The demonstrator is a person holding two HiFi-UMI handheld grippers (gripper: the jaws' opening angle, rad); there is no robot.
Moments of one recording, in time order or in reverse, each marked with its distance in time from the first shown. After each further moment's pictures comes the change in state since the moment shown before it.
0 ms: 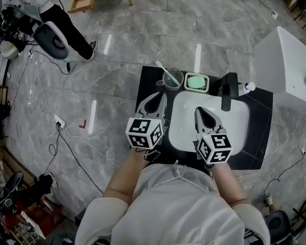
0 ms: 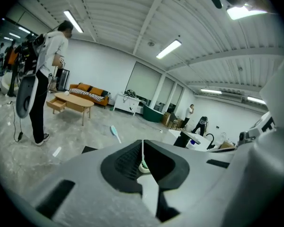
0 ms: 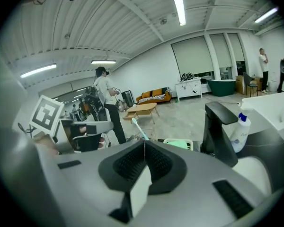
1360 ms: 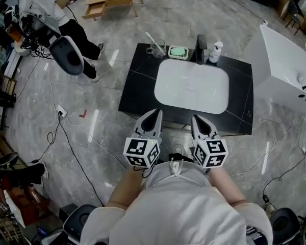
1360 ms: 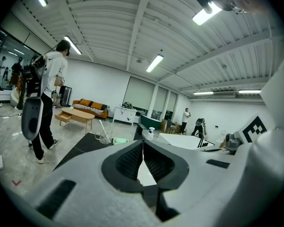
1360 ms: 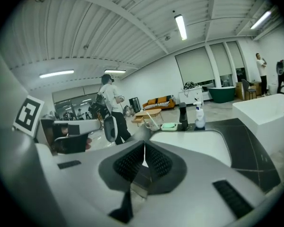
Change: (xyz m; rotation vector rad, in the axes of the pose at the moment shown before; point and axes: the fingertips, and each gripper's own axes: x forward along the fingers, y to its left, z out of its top) left arm -0.235 -0.215 -0.108 0.094 -0.147 0.047; right arm -0.264 0.025 -0.126 -0.044 -0.099 0.064
